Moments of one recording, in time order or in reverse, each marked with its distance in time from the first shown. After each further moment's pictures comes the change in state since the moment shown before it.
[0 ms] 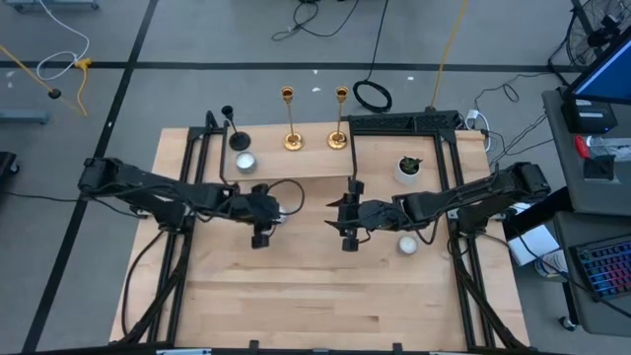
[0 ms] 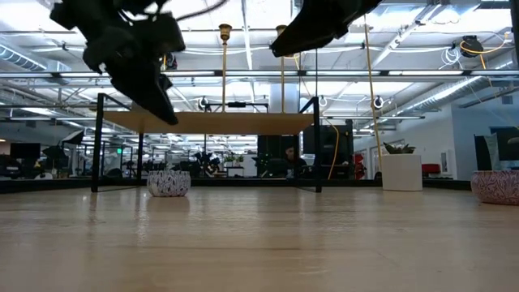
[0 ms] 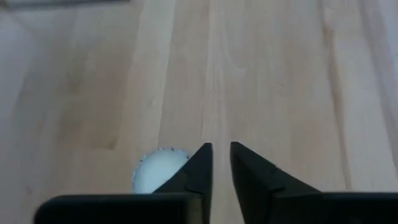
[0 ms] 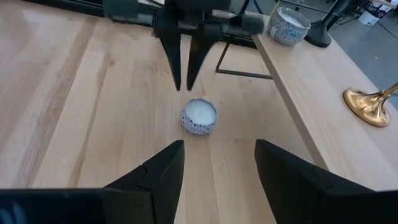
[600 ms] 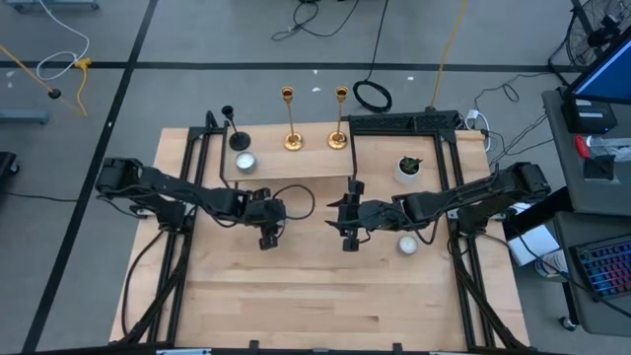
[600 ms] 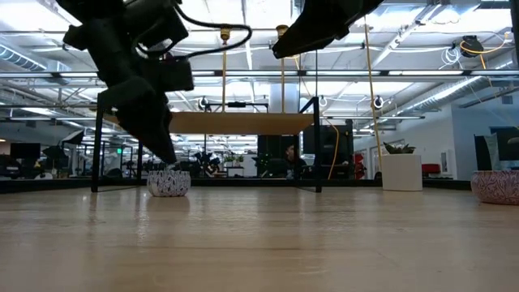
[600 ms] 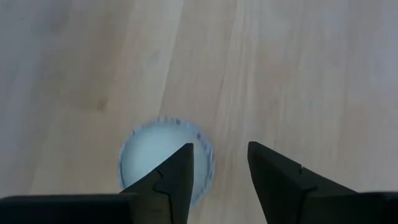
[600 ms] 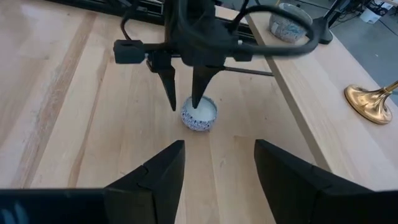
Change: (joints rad) left arm 0.011 0.180 0.000 0.023 -0.044 -0.107; right arm 0.000 0.000 0.000 -0.013 0.000 0.000
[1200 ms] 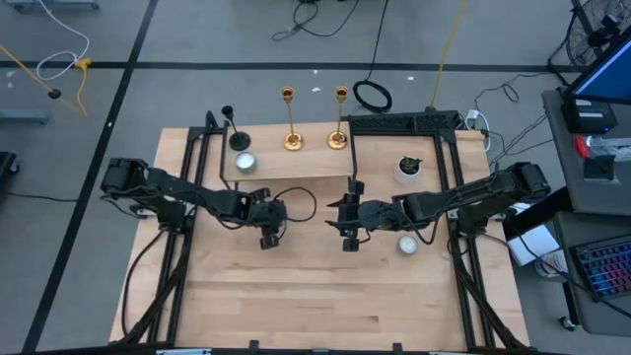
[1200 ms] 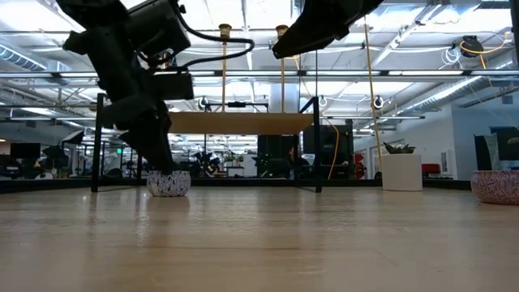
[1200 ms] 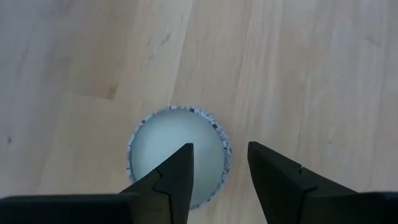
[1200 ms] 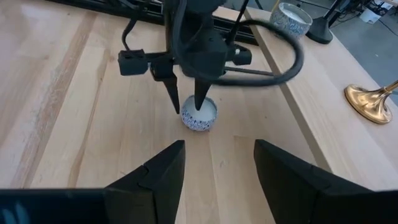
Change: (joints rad) left arm 0.000 0.050 0.000 -0.010 -0.052 0.000; right arm 0.000 0.000 0.000 0.000 0.000 0.000
